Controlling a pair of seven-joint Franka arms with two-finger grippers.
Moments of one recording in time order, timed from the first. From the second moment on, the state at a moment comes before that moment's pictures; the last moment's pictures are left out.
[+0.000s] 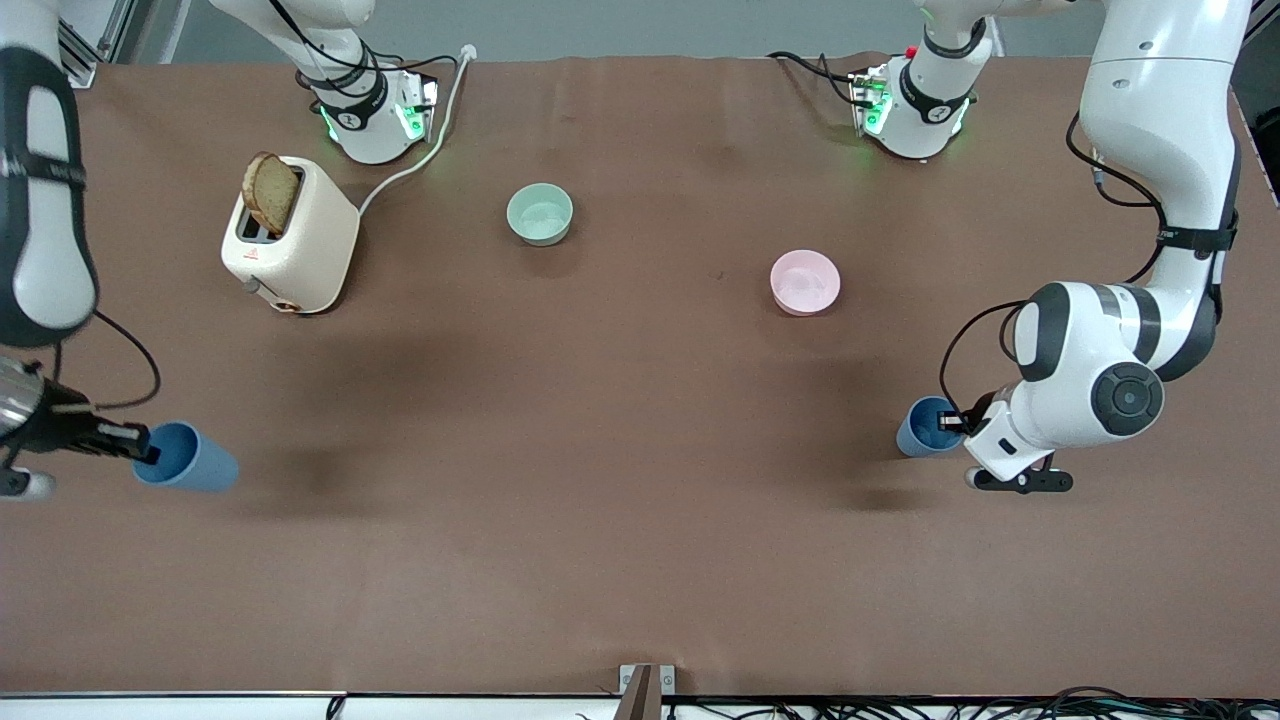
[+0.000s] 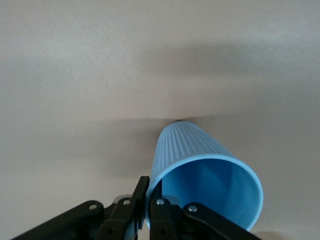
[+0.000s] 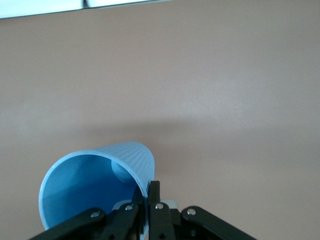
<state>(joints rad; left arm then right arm) -0.04 0.54 -0.08 -1.66 0.02 2.04 -0.07 -0.15 0.34 -0.03 -1.56 0.13 1.98 -0.19</state>
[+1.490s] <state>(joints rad) -0.64 0.78 -0.15 -1.34 0.02 2.05 -0.08 -0.03 -0.03 -0.02 -1.63 0.06 1.64 0.03</state>
